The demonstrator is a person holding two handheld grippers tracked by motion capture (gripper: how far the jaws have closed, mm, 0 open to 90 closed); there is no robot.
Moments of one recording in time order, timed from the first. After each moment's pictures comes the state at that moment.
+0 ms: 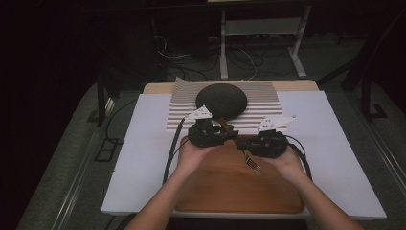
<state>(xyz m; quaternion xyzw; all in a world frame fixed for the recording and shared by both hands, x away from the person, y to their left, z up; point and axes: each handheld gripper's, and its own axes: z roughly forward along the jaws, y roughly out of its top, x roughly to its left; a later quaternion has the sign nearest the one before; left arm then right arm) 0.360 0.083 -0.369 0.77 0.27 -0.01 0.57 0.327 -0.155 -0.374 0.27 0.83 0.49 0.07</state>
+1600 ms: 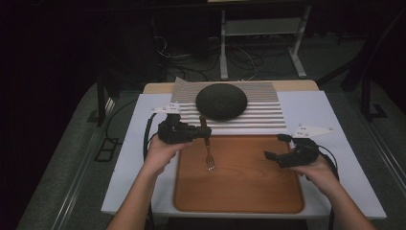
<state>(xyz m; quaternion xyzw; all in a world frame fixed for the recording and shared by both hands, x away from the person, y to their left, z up) 0.357 0.163 -0.339 0.79 0.24 -0.05 0.56 0.313 -0.241 -0.408 0.35 0.79 0.48 0.13</state>
